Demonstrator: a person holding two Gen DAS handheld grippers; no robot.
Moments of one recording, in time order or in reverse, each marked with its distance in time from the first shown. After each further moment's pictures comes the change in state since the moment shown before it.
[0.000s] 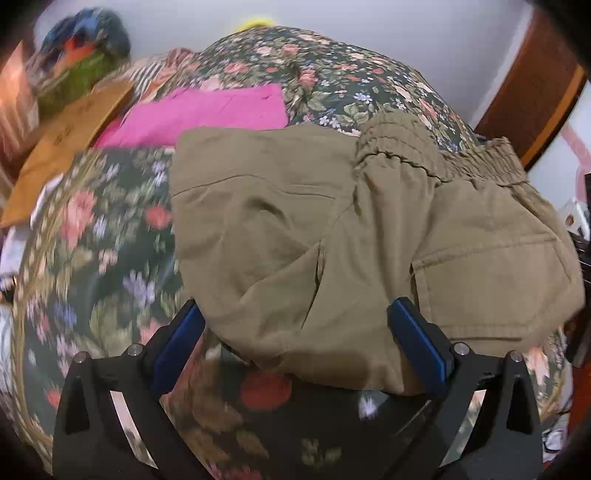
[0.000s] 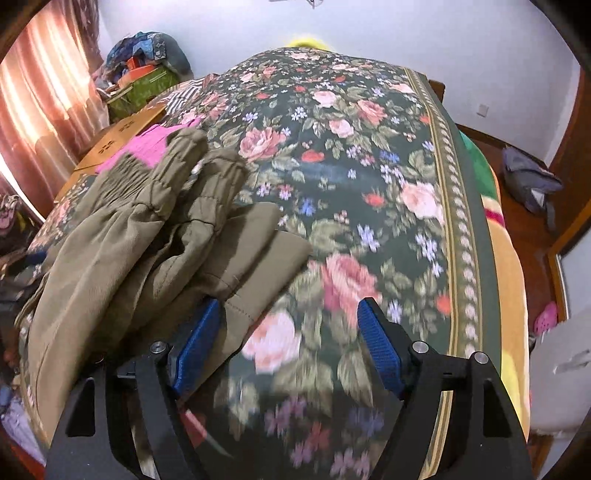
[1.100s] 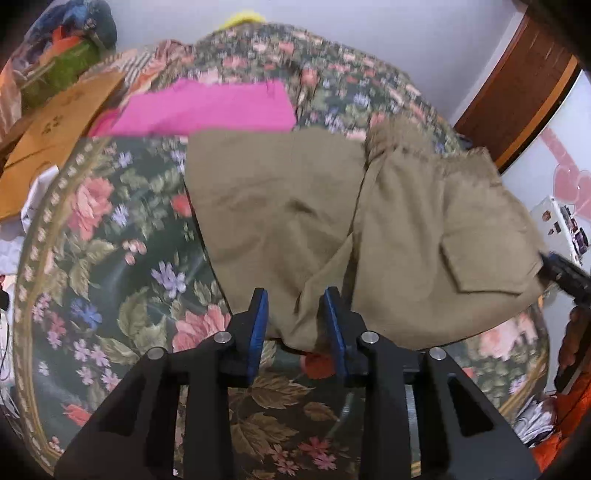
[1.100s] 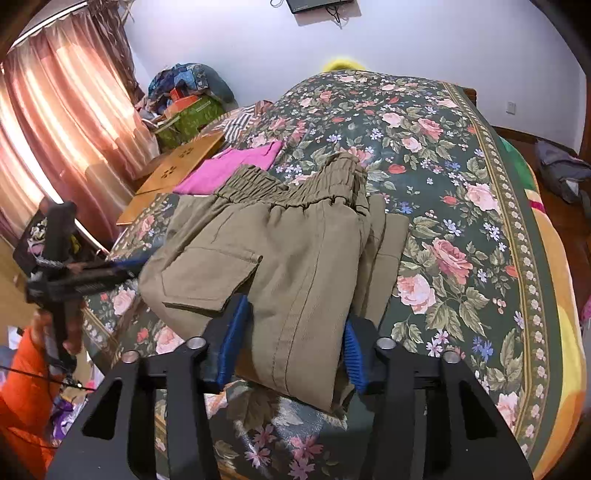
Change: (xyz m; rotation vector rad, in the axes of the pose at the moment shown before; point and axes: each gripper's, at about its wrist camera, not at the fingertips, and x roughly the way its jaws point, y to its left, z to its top) left arm -0.009 0.041 -0.005 0.029 0.031 -0.102; right arm -0.048 0.064 -0.027 0.055 -0.102 0.216
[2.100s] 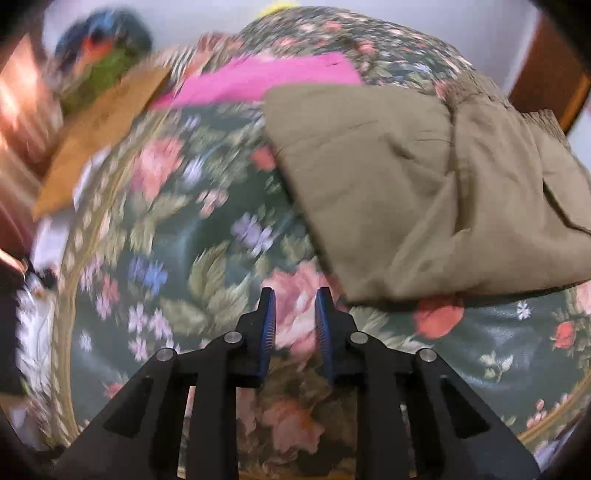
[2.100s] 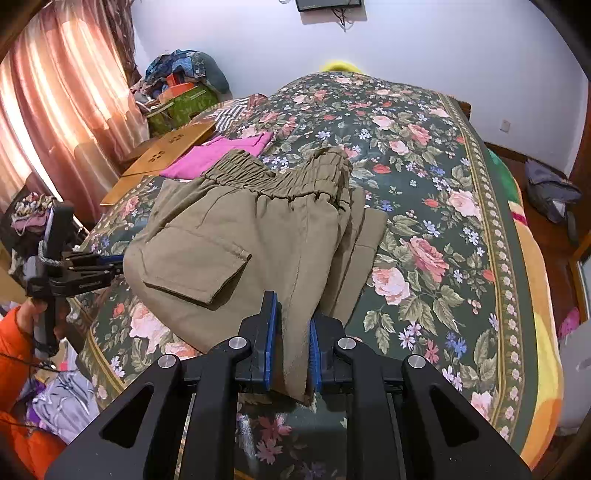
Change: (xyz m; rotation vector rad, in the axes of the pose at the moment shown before) left arm 0.005 0.039 -0.026 -0.036 0.046 0.198; right arm -0.006 0.000 -0.009 -0.062 0.020 -0.079
